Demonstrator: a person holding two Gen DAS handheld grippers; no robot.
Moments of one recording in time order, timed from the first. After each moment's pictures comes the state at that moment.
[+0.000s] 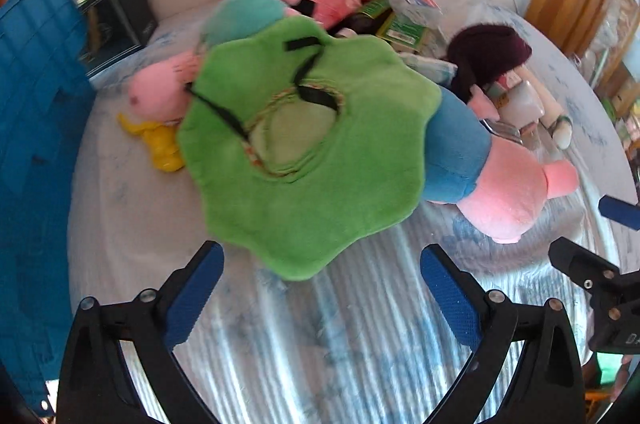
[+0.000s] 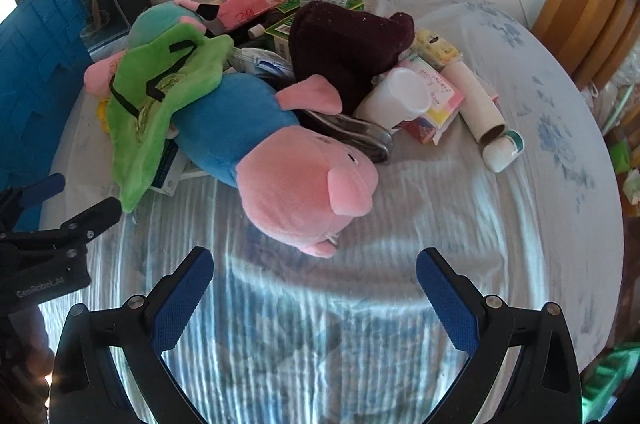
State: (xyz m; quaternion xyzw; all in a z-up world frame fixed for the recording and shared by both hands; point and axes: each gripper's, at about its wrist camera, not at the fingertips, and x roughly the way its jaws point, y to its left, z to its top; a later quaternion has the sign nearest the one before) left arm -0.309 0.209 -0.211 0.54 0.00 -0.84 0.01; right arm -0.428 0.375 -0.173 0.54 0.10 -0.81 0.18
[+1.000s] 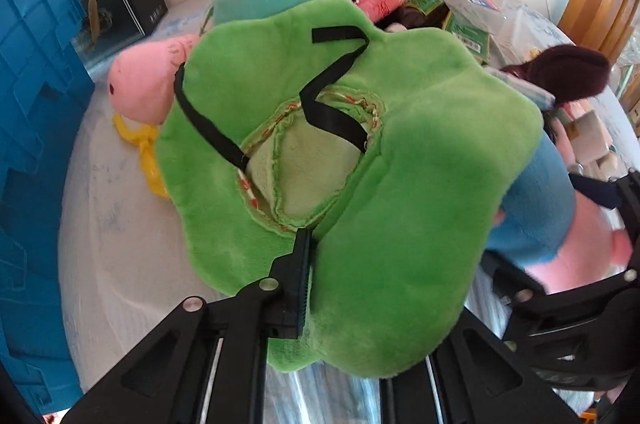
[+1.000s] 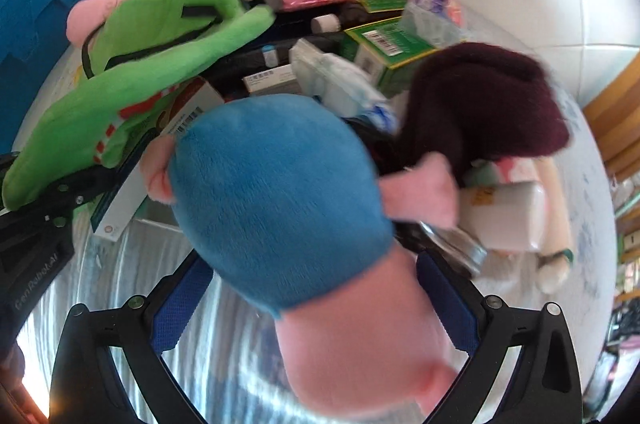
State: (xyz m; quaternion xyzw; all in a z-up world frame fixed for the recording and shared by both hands) left arm -0.352 0.168 -0.234 0.53 0.02 -0.84 0.06; right arm -0.487 0.265 -0.234 0.52 0.23 -0.79 0.24
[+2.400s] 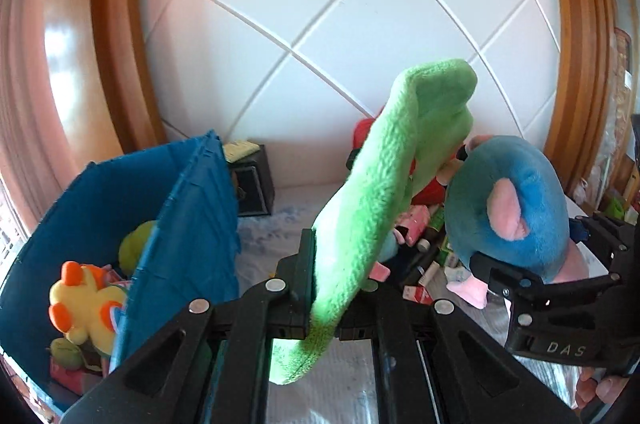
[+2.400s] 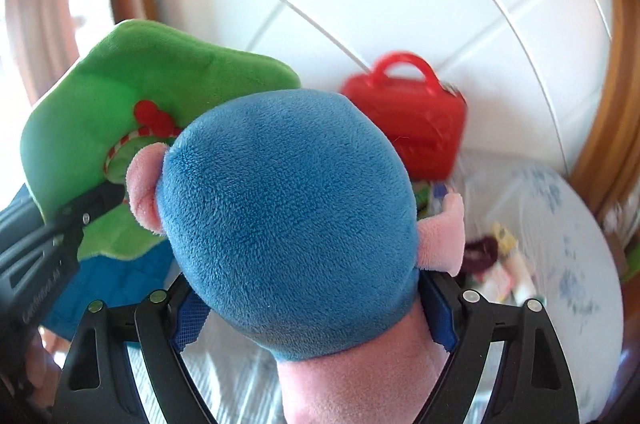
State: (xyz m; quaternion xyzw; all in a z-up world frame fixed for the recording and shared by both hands) left arm -0.200 0.063 0.065 0.27 0.01 -0.95 0.13; right arm -0.360 0.219 0.042 0.32 0.09 -0.88 0.32
